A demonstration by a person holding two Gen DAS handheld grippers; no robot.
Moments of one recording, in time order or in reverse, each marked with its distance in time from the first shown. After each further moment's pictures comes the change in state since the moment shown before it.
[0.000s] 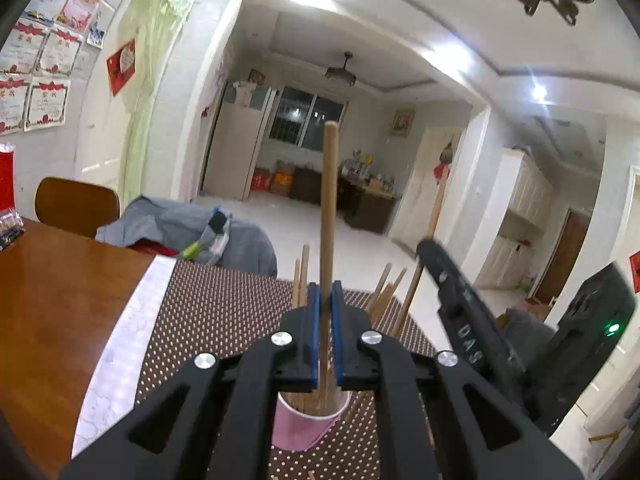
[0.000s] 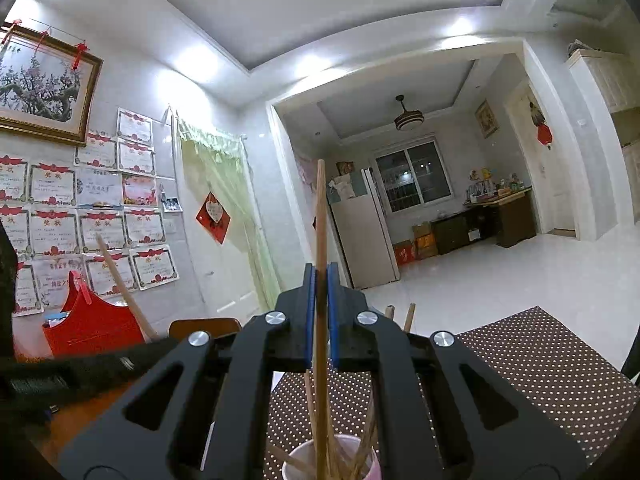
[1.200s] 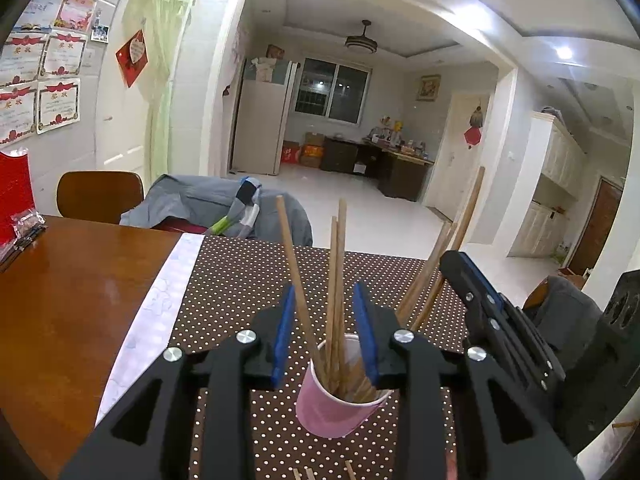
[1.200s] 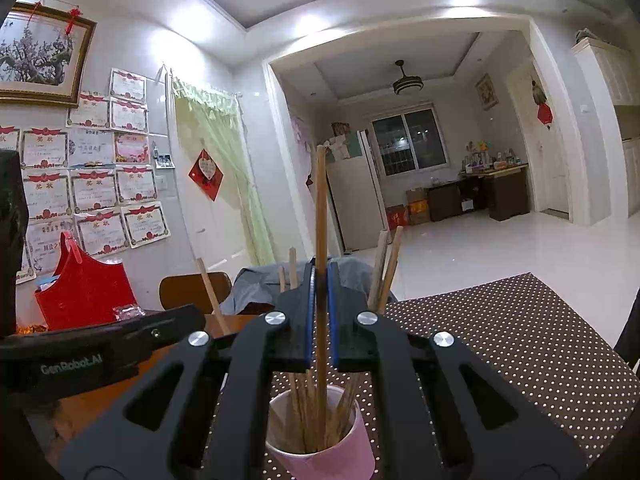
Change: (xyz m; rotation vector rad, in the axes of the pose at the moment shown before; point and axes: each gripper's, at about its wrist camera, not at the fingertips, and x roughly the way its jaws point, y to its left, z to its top) left arm 0.031 0.004 -0.011 0.051 0.098 0.137; right arm 0.001 -0.005 -0.026 -0.029 0.166 -0.026
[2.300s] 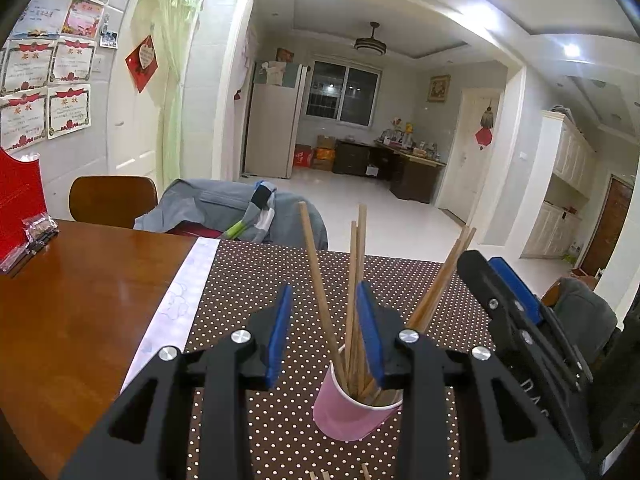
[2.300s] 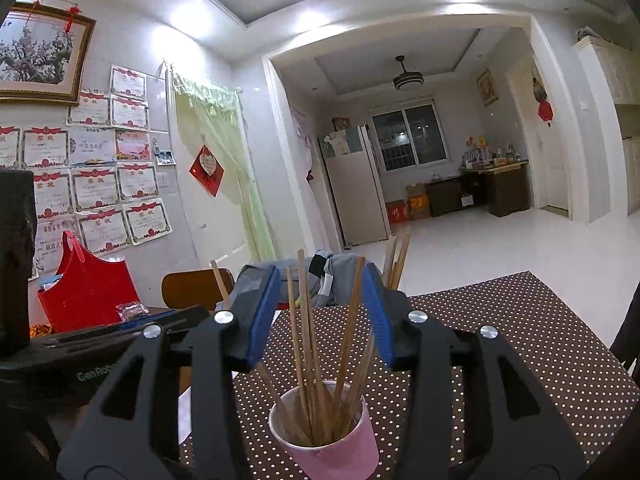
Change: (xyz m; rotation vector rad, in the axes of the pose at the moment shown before) left arm 0.000 0.010 0.003 0.010 -0.011 0.050; right arm -0.006 0.004 0.007 0.000 0.019 -0.003
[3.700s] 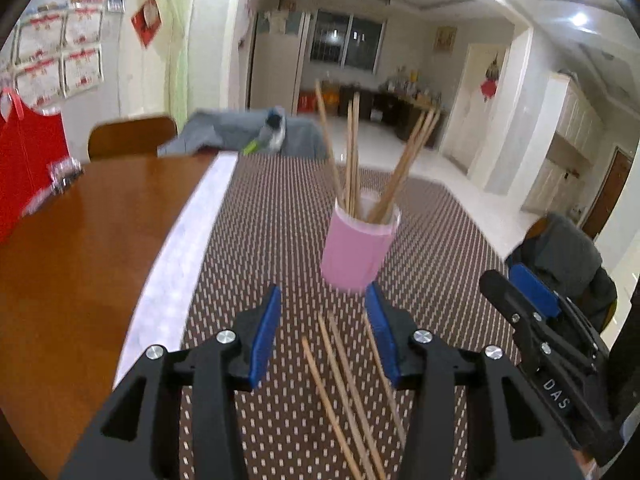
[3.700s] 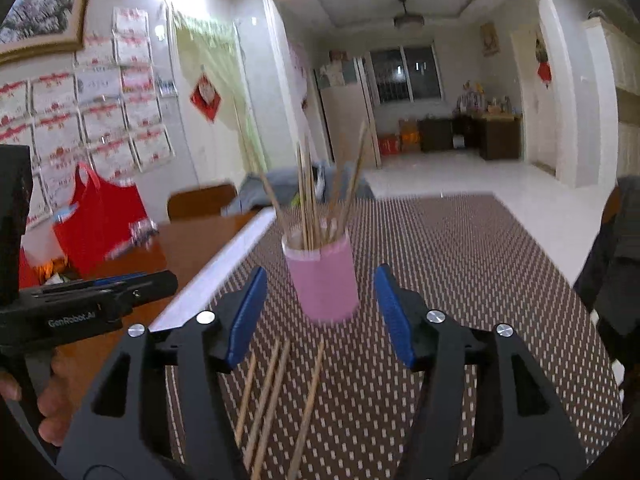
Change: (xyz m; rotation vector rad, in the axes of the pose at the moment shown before) left arm -0.089 0.008 -0.094 -0.001 0.255 0.014; right arm -0.116 0.007 -0.049 -0.033 0.320 -0.042
